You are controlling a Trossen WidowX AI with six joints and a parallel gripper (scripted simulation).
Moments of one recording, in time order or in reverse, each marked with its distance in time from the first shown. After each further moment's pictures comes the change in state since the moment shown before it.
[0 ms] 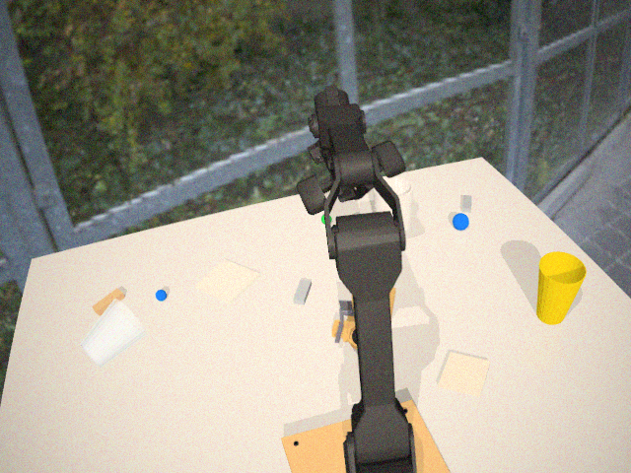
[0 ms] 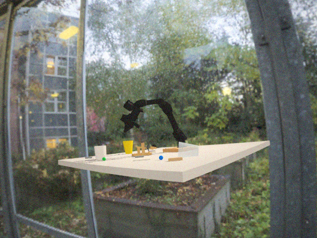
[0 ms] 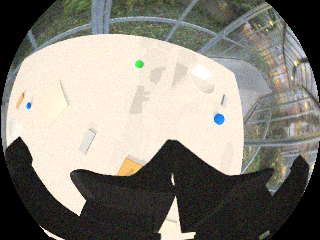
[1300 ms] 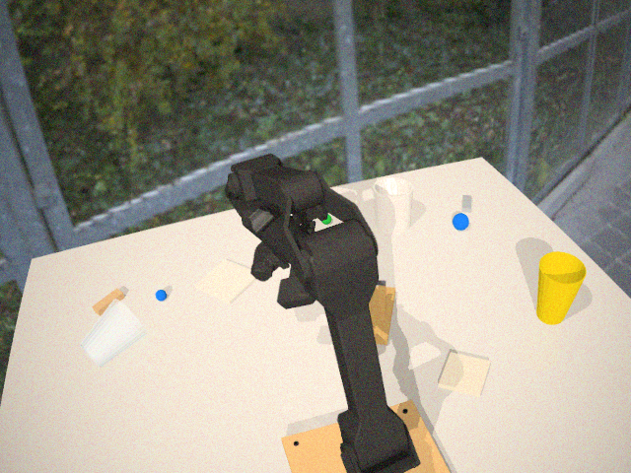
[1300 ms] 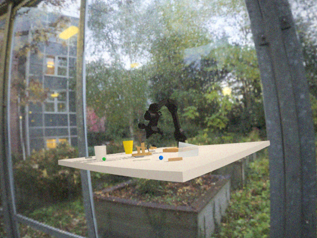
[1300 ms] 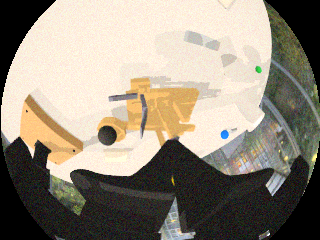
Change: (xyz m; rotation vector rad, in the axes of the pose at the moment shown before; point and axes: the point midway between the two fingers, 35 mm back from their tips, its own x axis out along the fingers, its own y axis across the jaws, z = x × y) arm -0.037 0.112 -0.123 -1.144 0.479 0.019
